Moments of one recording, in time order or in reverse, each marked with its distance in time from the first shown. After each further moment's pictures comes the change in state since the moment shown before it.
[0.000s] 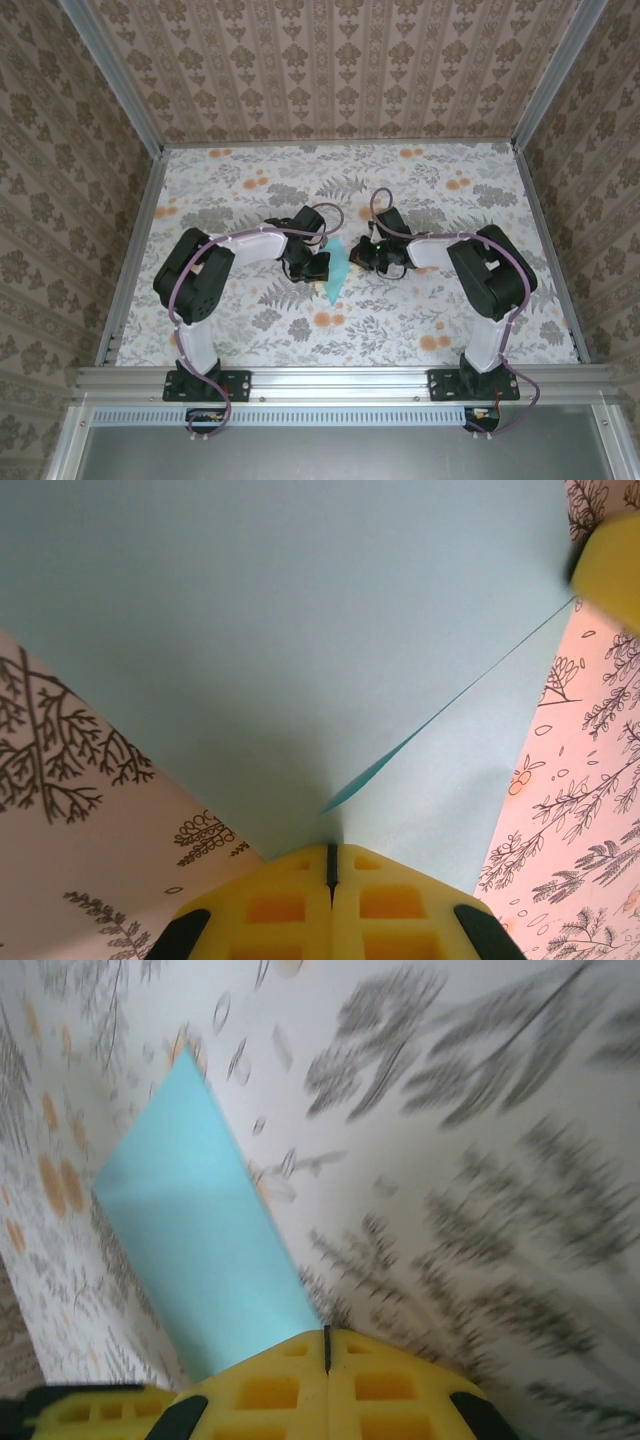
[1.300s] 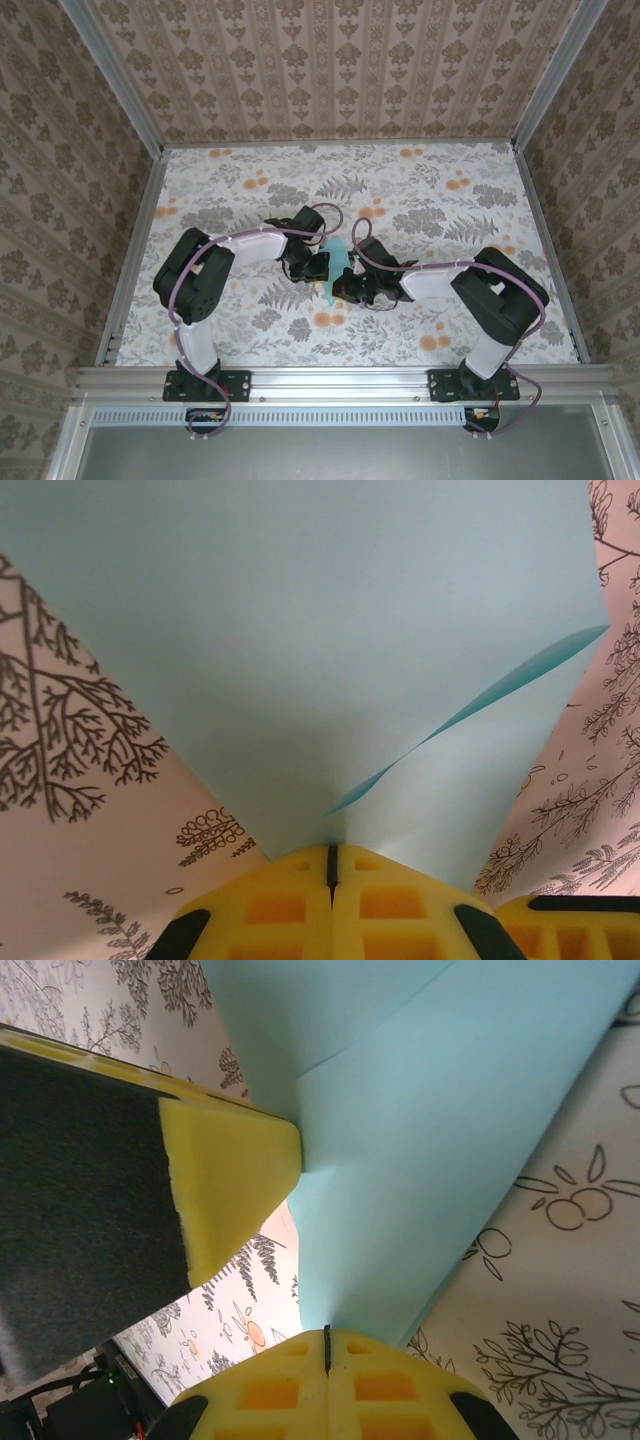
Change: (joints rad) left arm 0.000 0.001 -0.005 0.009 0.000 -0.017; right arm 0.269 -0.143 -0.196 0.114 -0.026 0.135
